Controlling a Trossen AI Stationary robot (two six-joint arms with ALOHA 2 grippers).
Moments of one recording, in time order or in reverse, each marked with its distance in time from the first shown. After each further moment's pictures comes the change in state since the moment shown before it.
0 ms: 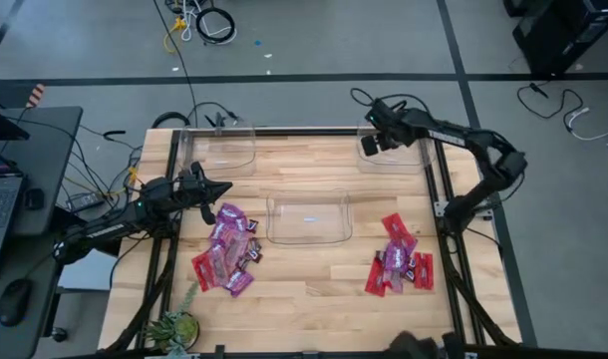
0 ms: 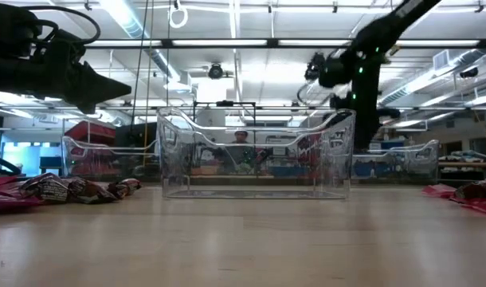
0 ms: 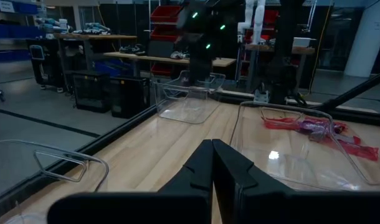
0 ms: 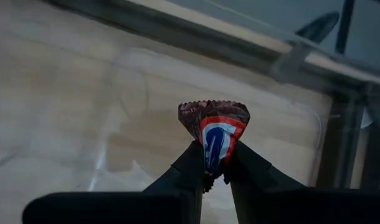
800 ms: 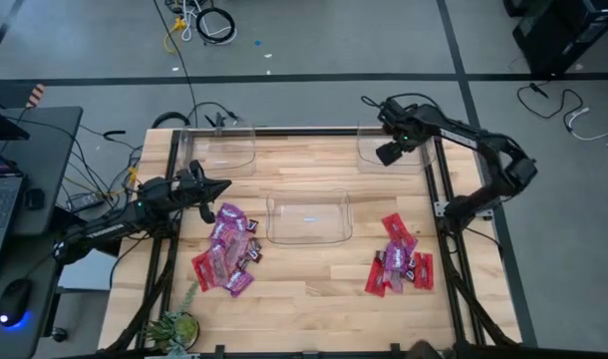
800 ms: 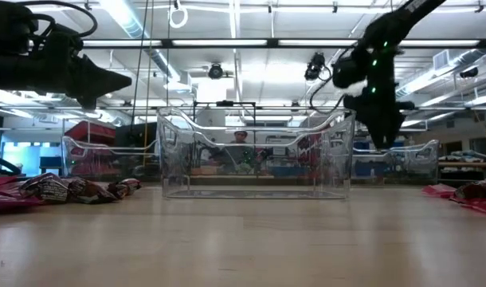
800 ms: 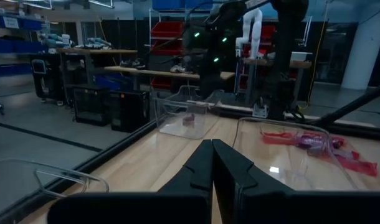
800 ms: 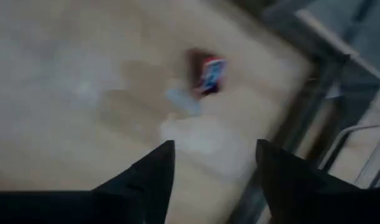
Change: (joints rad) left arm 0.000 0.000 0.000 0.063 0.000 -0.001; right arm -0.026 -0.125 0.000 -0.245 -0.097 -0.268
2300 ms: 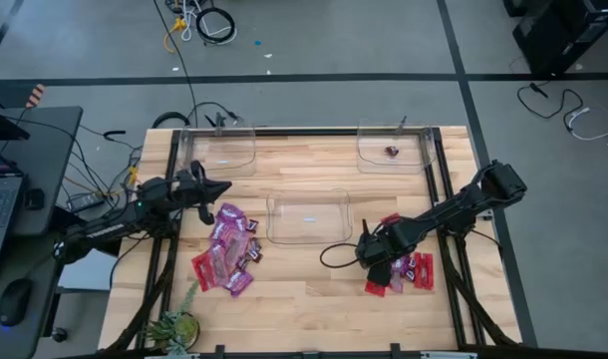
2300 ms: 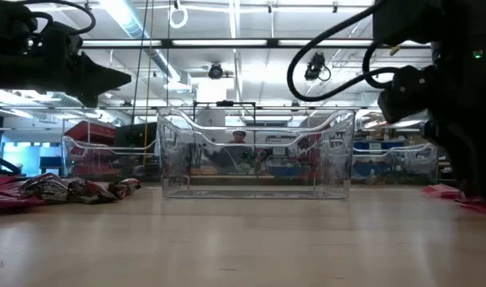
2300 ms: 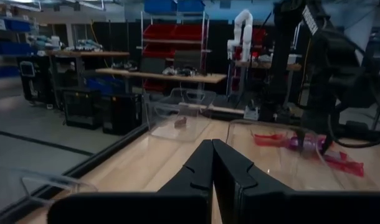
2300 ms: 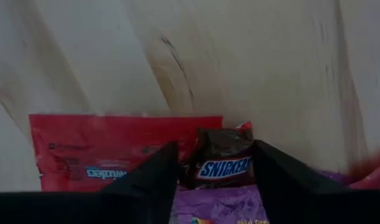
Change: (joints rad) left arm -0.002 0.001 0.000 0.003 0.034 -0.005; right arm 1.216 0.135 -0.236 0.280 -0.288 0.588
